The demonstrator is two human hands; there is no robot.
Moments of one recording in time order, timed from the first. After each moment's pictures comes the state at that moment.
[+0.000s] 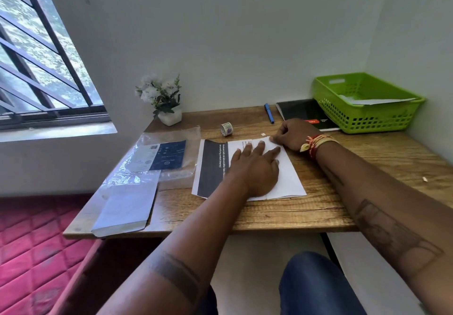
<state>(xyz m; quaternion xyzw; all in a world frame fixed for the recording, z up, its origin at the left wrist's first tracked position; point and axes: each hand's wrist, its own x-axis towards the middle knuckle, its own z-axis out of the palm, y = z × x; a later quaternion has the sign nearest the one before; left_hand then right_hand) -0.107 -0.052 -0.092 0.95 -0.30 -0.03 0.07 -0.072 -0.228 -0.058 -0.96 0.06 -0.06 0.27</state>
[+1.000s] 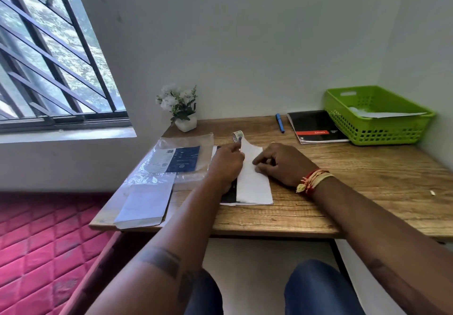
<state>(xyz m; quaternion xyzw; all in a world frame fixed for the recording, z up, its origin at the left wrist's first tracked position) -0.104 0.001 -0.066 0.83 -0.02 -0.04 0.56 -0.124 -0.176 -0.069 -0.96 -0.16 -0.08 0.23</state>
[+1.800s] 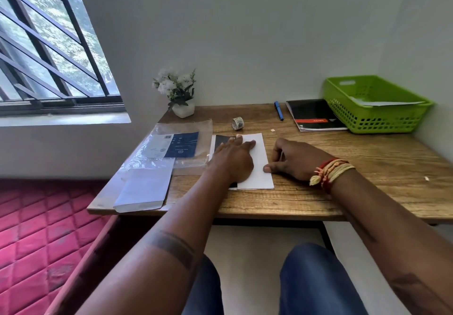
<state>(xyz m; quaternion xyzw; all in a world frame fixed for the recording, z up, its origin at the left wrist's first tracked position) -0.096 0.010 -0.091 0.97 -0.23 0.00 0.11 -0.166 -0.170 -0.046 -0.98 -0.03 0.06 0.21</state>
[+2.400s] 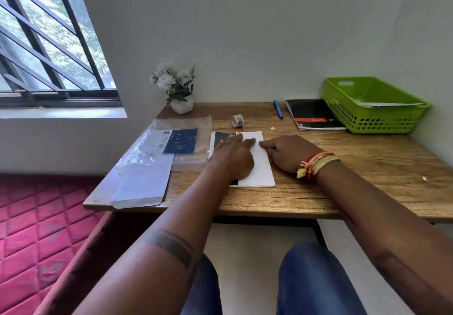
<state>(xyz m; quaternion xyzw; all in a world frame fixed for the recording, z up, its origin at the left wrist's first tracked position) -0.096 0.010 -0.090 0.97 -0.23 0.00 0.11 -0.142 -0.157 -0.049 -0.99 -0.05 0.05 0.08</state>
